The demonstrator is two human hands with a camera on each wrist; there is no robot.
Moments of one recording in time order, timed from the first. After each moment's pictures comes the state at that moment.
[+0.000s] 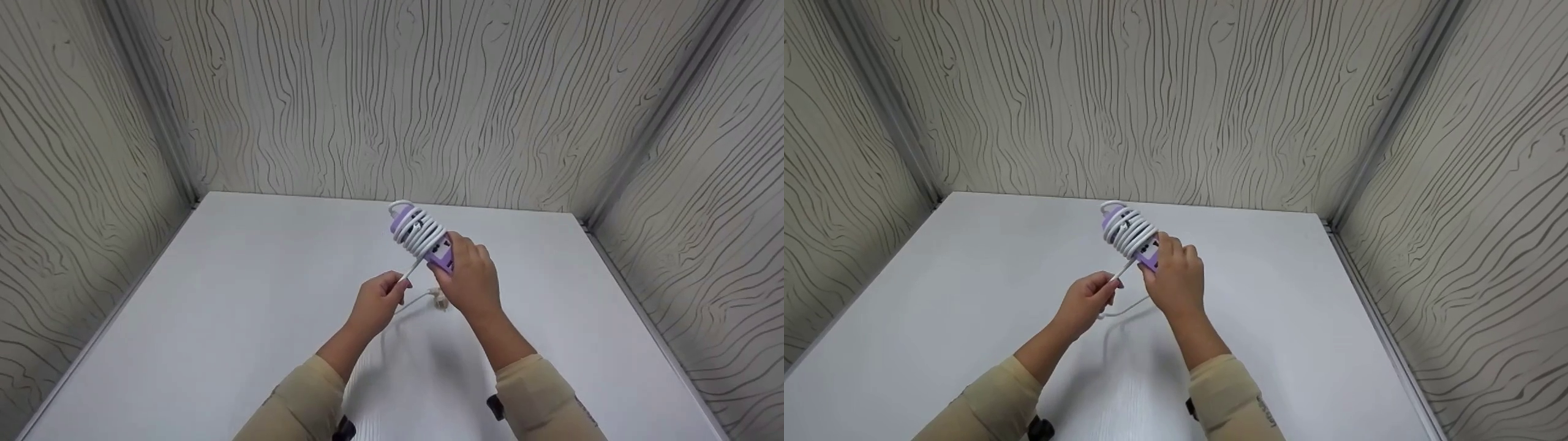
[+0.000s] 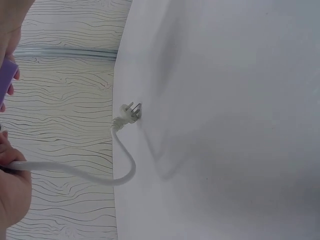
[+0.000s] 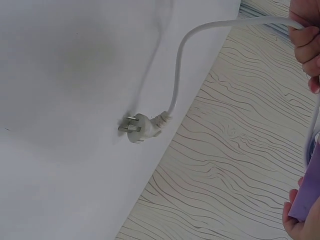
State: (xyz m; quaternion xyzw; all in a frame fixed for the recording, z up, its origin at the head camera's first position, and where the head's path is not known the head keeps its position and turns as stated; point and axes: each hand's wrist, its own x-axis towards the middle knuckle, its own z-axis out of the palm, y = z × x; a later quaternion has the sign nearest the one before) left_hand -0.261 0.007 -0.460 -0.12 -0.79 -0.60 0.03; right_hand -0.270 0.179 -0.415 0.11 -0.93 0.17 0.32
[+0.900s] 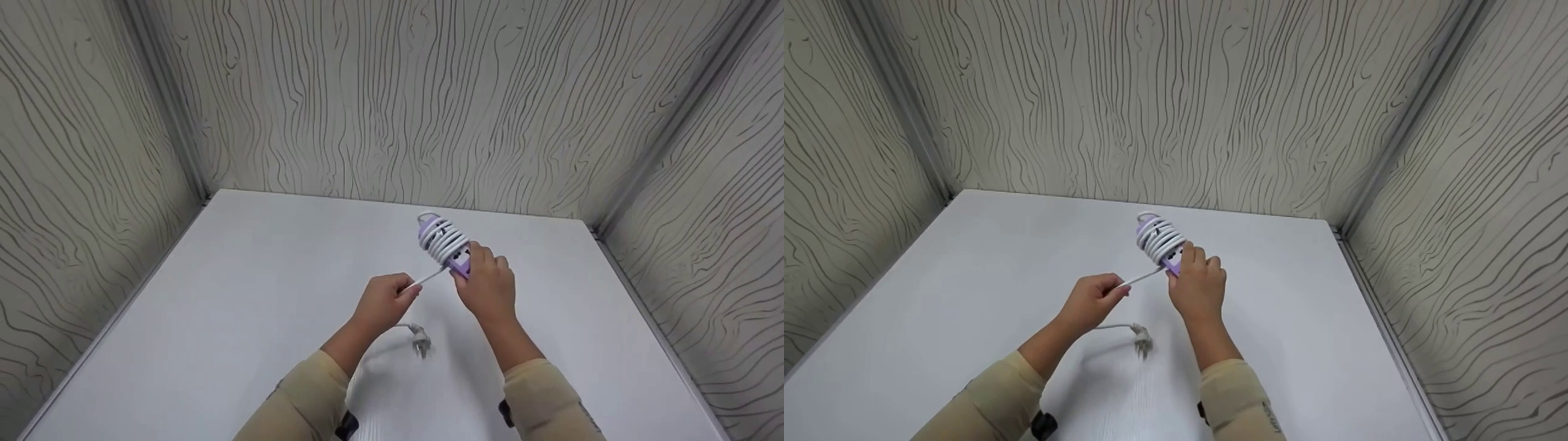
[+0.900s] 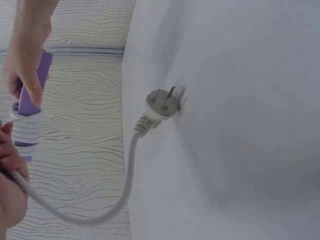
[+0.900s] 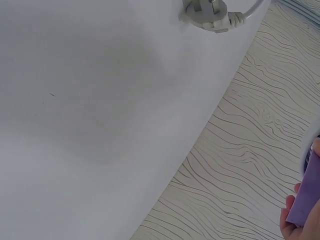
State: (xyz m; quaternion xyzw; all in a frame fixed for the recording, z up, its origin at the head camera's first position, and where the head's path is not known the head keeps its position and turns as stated) left_hand -0.258 0.004 -0.449 -0.20 -0.84 -0.49 0.10; right_hand -0.286 0.201 -0.439 0.07 -0.95 0.09 0.30
